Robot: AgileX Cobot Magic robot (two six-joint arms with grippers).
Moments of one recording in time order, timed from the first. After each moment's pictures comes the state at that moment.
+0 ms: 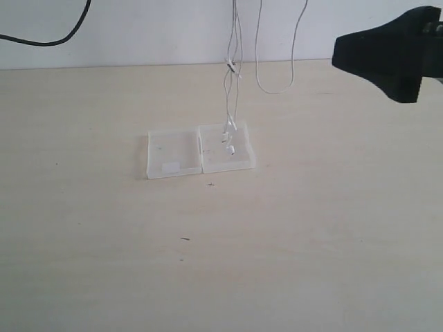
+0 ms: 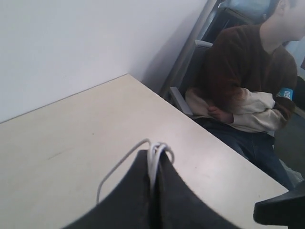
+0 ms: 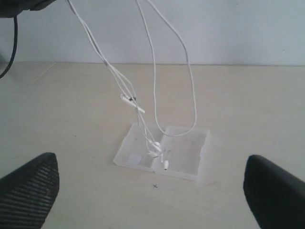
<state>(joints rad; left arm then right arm) -0.38 1.70 -1.50 -1.33 0.60 1.04 0.33 0.85 -0.64 0.81 0.39 -0.52</state>
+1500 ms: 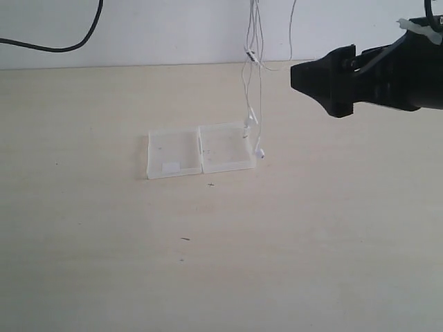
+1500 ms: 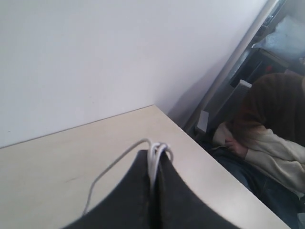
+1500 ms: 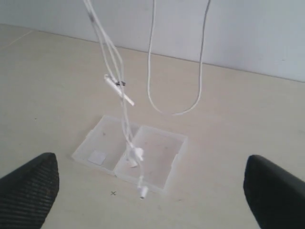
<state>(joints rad) -0.49 1.70 -1.50 -1.37 0.31 0.98 0.34 1.11 -0.64 1.36 0.27 -1.28</state>
